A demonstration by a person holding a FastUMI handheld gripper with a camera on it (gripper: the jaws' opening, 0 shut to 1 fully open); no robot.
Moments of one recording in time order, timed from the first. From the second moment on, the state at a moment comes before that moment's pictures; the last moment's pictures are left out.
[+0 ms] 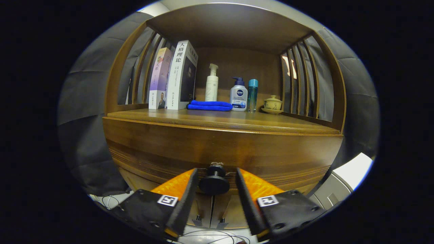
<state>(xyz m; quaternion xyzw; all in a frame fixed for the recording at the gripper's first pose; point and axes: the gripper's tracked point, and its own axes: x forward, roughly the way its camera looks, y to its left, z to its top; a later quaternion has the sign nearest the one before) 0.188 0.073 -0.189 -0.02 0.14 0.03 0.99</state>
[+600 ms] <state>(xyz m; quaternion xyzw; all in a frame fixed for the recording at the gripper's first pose) 0.187 0.077 -0.195 -0.02 0.15 0.03 0.99</state>
